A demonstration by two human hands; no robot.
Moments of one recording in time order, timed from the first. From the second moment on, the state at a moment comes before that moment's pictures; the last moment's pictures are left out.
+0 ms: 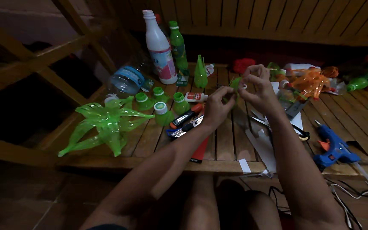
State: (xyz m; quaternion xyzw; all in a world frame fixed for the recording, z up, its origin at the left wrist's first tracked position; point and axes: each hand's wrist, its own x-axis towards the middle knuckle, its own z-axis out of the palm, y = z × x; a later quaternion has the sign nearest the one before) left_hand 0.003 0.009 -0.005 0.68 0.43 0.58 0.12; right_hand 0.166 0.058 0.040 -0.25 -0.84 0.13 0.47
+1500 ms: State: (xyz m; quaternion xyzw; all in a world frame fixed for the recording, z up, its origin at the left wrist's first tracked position) left_hand -0.001 0.001 -0.003 0.67 0.45 0.58 0.14; right_hand 0.166 0.059 0.037 -0.22 -0.83 0.25 0.44
